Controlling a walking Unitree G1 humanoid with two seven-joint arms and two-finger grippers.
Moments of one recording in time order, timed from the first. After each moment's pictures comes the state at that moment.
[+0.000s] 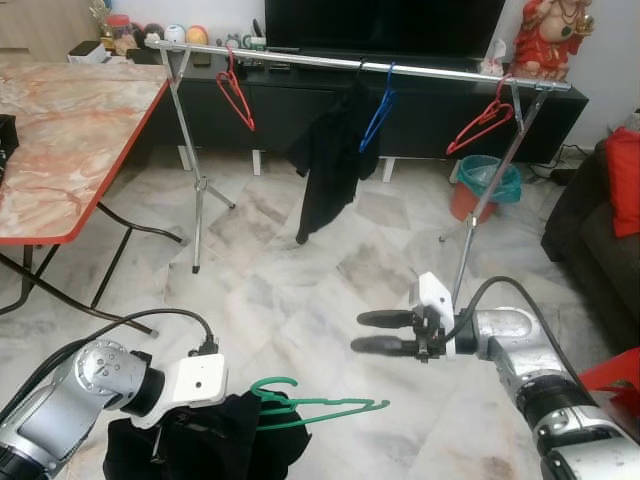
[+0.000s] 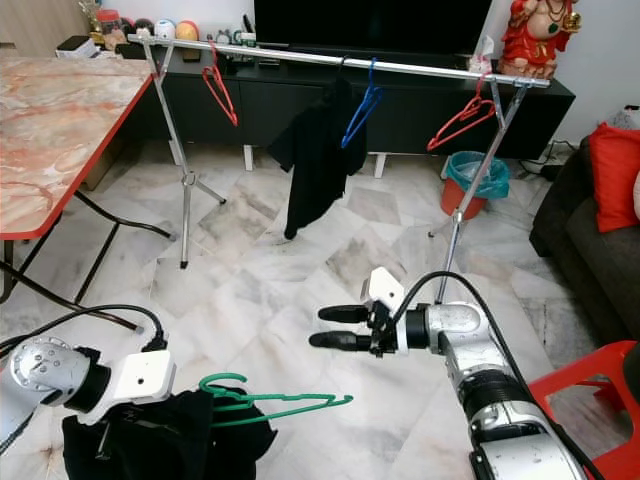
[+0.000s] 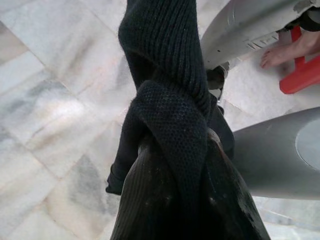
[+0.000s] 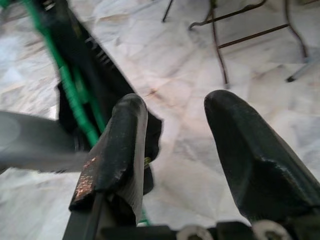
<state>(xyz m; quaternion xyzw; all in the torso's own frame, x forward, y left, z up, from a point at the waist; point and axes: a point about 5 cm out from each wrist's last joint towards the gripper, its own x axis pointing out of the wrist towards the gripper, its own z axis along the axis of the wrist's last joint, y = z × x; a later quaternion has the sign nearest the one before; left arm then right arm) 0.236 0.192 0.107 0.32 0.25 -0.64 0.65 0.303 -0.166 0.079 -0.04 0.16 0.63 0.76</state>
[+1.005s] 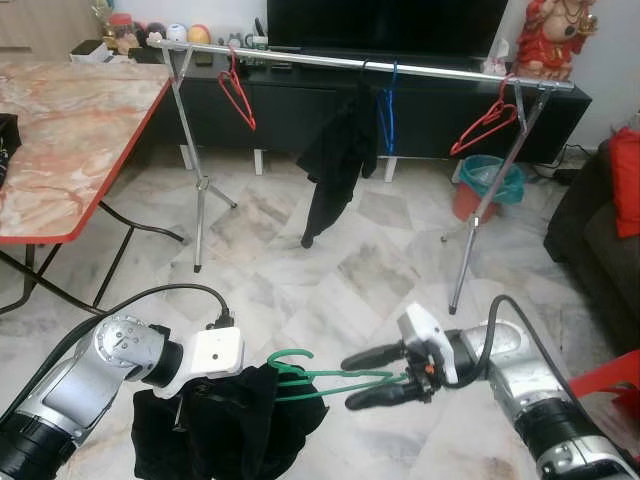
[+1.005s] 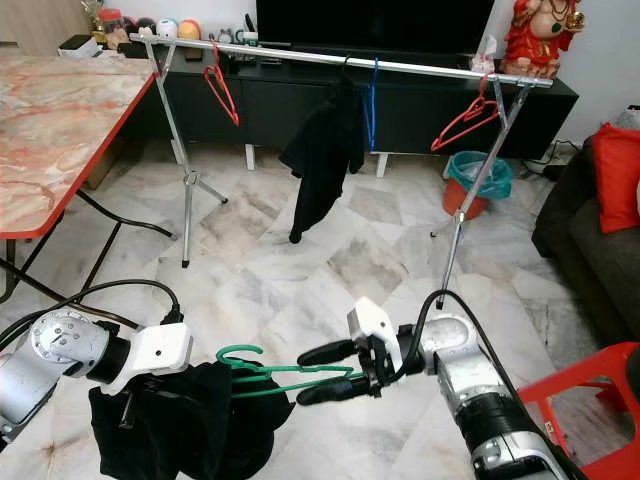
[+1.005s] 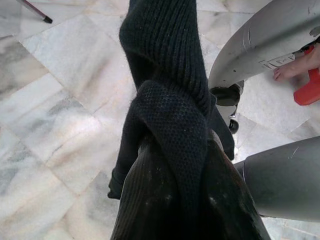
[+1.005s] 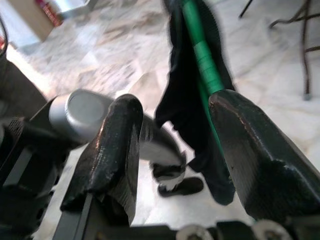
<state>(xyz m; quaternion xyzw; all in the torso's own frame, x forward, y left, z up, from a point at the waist) 0.256 0.177 0.118 0.32 0.22 -0.64 0.66 0.274 -0.146 0.079 -0.02 0.17 0.74 0.65</state>
